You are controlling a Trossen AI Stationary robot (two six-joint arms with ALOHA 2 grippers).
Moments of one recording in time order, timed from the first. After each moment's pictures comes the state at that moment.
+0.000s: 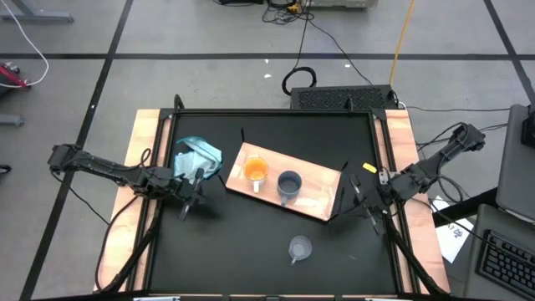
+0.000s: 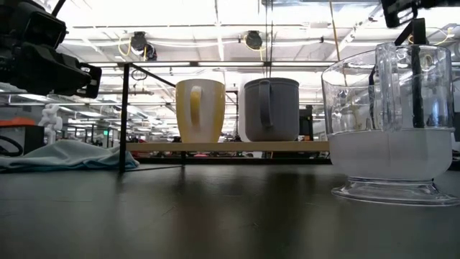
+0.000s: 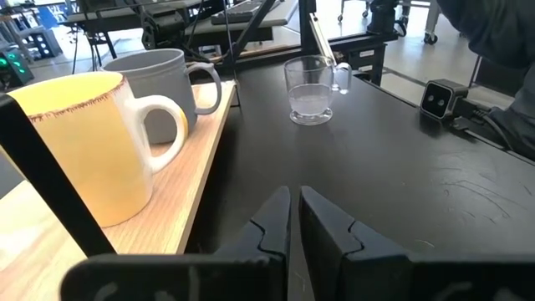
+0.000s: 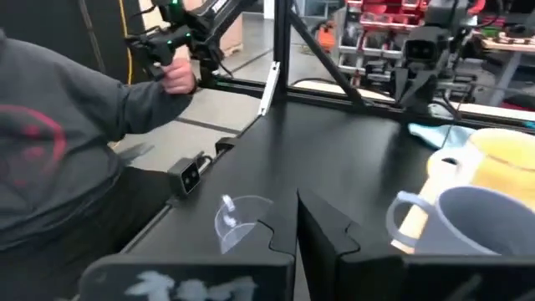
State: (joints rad) left arm -0.19 0.49 0.01 0.28 0.13 0.12; right arm 0.60 0.58 0.41 -0.04 0.19 0.07
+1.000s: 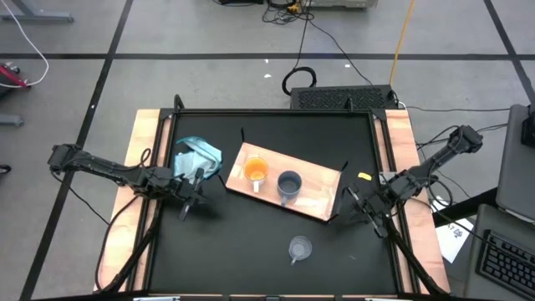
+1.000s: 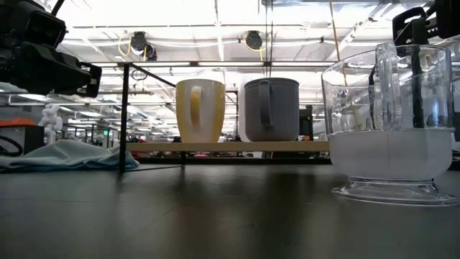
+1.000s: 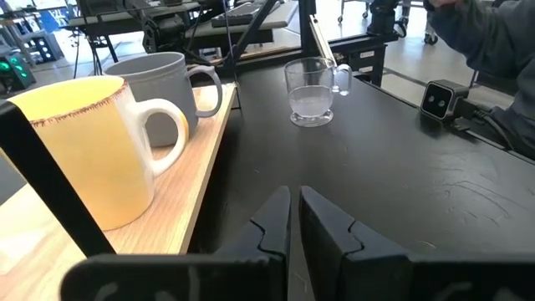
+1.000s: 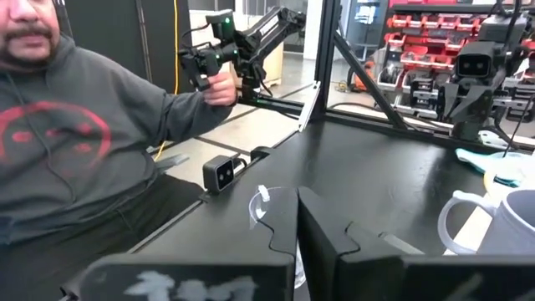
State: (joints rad) left arm -0.19 0.49 0.01 0.29 0.13 0.13; right arm 0.60 0.48 0.14 0.26 0.07 0.00
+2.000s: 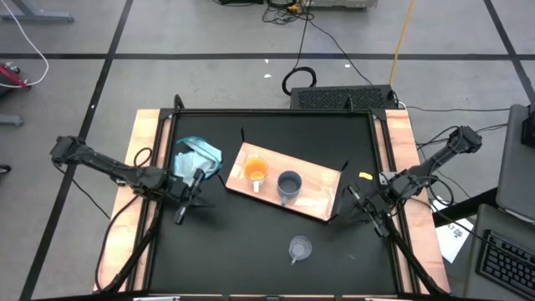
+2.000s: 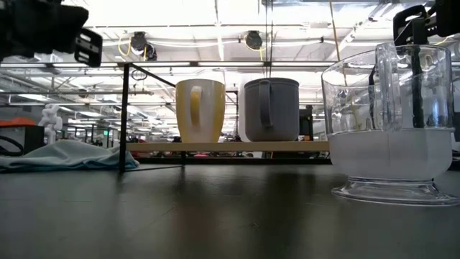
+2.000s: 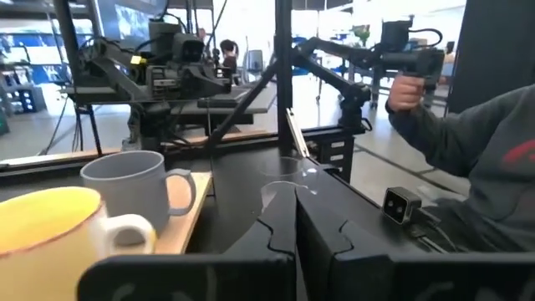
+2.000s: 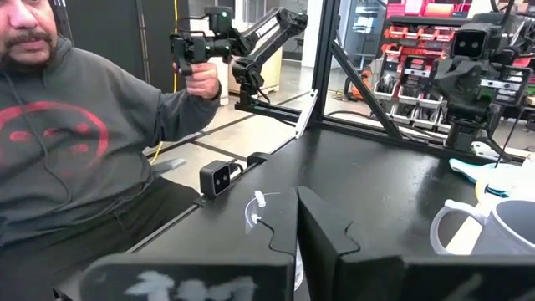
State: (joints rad) left arm -0.31 0.60 0.08 0.55 0.08 0.01; right arm 0.60 0.45 0.14 0.26 0.08 -0.03
